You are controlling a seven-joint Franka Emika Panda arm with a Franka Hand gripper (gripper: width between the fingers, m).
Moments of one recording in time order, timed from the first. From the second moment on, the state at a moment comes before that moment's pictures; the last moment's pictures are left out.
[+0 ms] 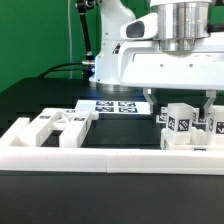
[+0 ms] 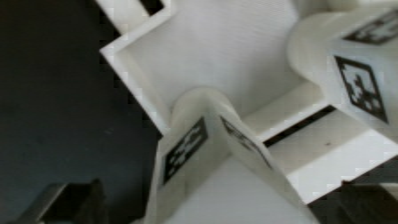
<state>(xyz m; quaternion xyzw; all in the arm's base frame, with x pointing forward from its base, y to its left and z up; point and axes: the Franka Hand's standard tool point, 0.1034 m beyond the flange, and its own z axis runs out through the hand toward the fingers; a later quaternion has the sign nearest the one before) 0.615 0.060 0.074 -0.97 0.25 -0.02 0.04</state>
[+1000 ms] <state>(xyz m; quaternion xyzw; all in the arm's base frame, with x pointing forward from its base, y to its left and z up) 0.615 0.057 0.073 -1.00 -0.03 -0.03 0.03</state>
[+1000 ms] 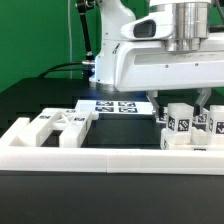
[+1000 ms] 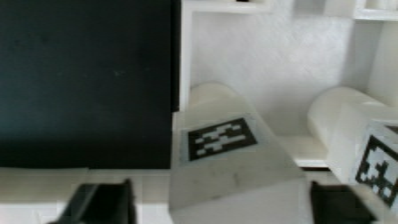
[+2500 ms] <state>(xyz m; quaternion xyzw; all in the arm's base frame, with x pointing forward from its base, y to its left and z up) 0.613 0.059 0.071 -0.83 0.55 0.00 0.05</state>
